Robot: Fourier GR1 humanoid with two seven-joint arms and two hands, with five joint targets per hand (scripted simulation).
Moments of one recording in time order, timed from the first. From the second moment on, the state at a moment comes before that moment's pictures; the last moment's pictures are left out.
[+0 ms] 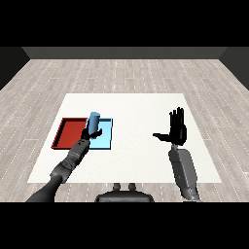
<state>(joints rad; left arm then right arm) -0.81 0.19 -0.26 -0.13 0.29 0.52 -0.14 -0.26 -0.16 -0.03 -1.51 -0.44 -0.14 -0.28</state>
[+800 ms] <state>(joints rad) -0.83 0.16 -0.27 -0.05 0.22 0.59 -0.16 -0.25 -0.14 -0.04 -1.50 -0.46 -0.08 -0.32</state>
